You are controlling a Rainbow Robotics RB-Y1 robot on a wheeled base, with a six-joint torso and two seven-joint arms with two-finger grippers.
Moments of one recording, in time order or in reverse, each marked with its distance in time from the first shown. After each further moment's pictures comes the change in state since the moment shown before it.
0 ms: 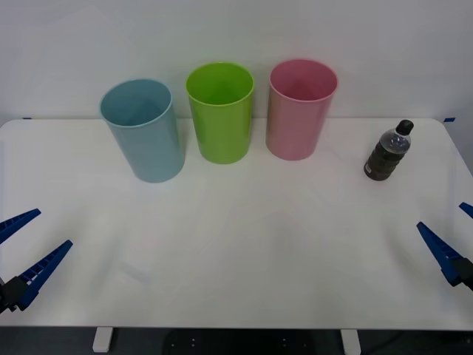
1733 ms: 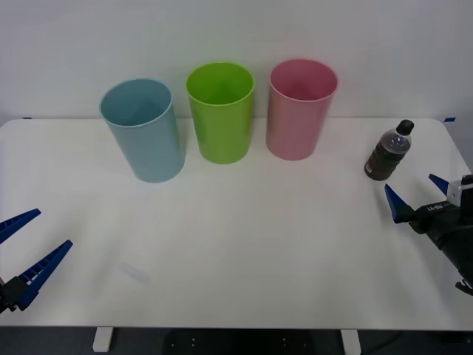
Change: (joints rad) right arm -0.480 0.001 0.126 0.533 0.110 0.320 0.272; left arm 0.000 0.000 0.000 0.000 0.000 0.000 0.000
